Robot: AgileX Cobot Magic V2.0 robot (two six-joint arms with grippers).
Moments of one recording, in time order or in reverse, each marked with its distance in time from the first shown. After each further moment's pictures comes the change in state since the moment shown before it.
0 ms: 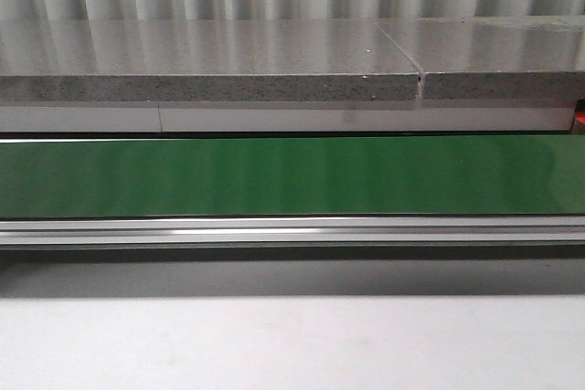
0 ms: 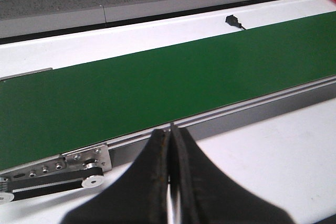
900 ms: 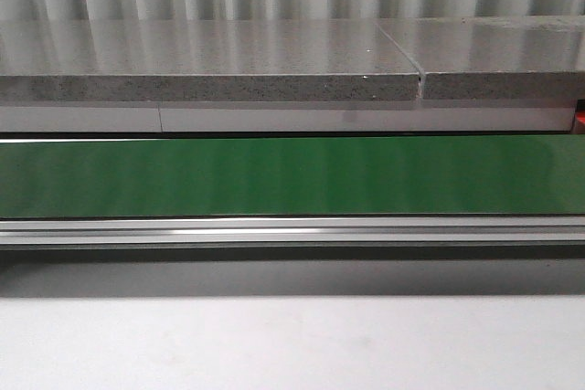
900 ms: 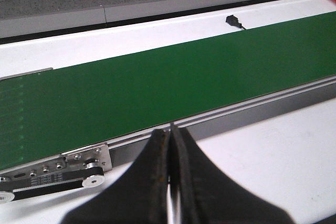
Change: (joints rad) left arm 0.000 0.000 0.000 0.000 0.000 0.000; right arm 0.085 -0.301 0.000 -0.001 0.090 -0.030
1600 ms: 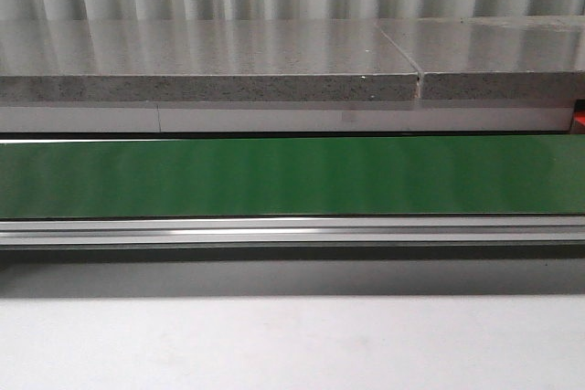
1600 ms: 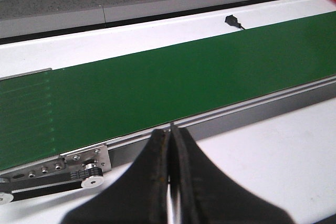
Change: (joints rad) left arm 0.000 0.000 0.000 0.000 0.000 0.000; right arm 0.473 -0.128 -0.016 -0.037 0.046 0.005
